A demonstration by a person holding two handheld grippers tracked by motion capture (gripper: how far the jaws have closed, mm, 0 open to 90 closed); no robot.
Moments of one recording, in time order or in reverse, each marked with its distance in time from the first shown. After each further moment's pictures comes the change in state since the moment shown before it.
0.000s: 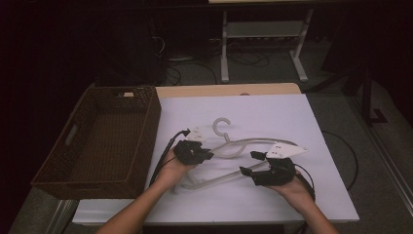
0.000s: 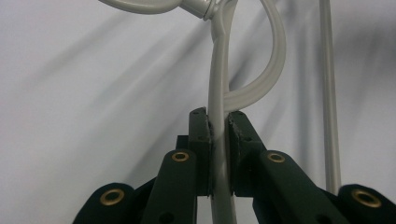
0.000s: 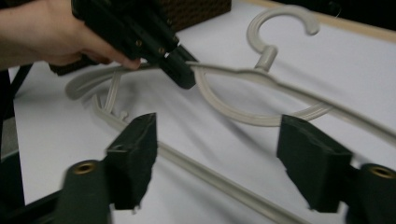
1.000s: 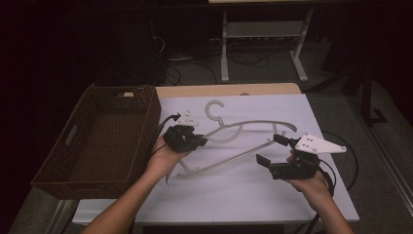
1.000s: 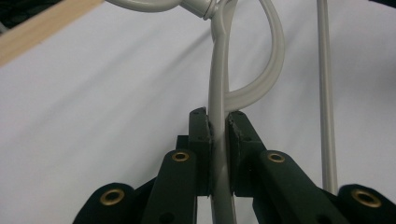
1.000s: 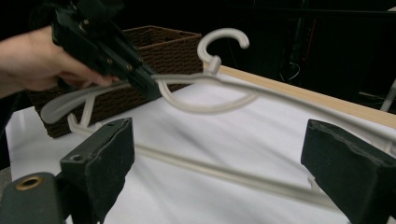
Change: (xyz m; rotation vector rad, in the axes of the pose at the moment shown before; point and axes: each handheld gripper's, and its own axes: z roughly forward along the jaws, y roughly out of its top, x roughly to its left) left arm -0.001 0.043 -0.061 -0.032 0.083 -0.033; right arm -0.010 0.020 -0.052 -0.250 -0.083 0.006
